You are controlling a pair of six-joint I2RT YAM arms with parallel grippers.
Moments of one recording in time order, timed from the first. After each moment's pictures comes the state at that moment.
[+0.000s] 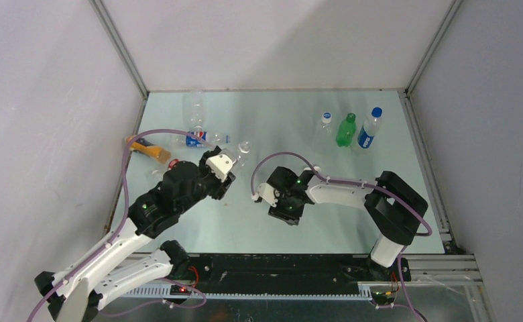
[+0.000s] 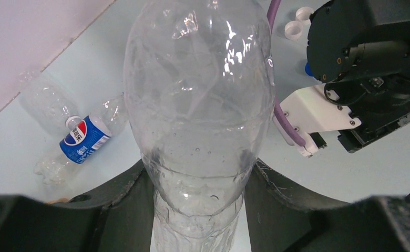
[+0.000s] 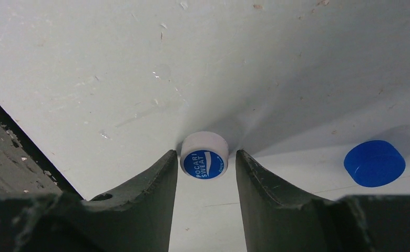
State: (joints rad) left arm -0.79 0.71 0.83 -0.49 -0.16 0.22; right arm 0.96 1.71 1.00 -0.60 -0.15 -0.31
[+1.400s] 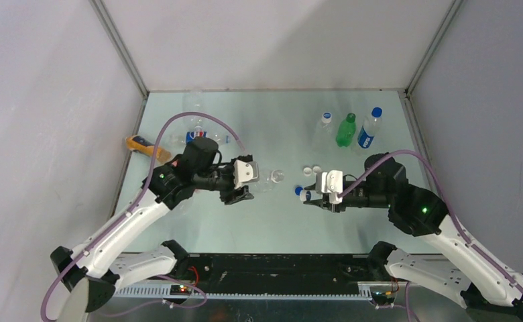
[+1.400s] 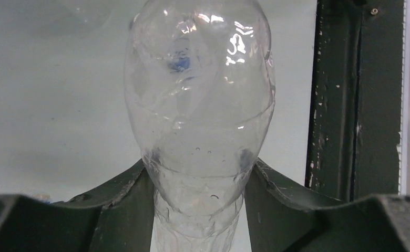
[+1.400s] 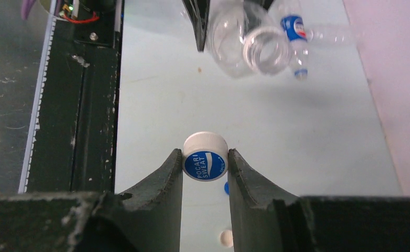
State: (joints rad) left arm -0.69 0.99 1.03 -0.69 0.54 0.57; right arm 0.83 0.78 1.03 -0.67 -0.49 -0.52
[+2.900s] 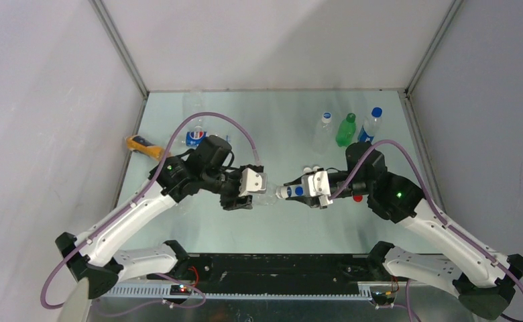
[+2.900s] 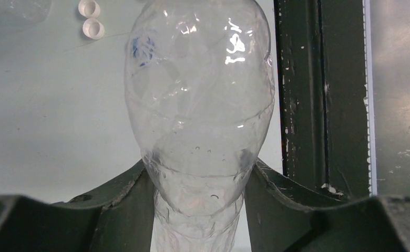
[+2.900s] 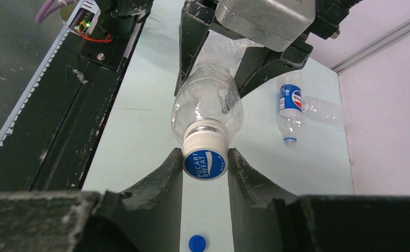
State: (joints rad) left arm -0.78 1.10 1.18 -0.95 0.54 0.70; right arm 0.83 0.92 1.03 -0.45 -0.73 -0.72
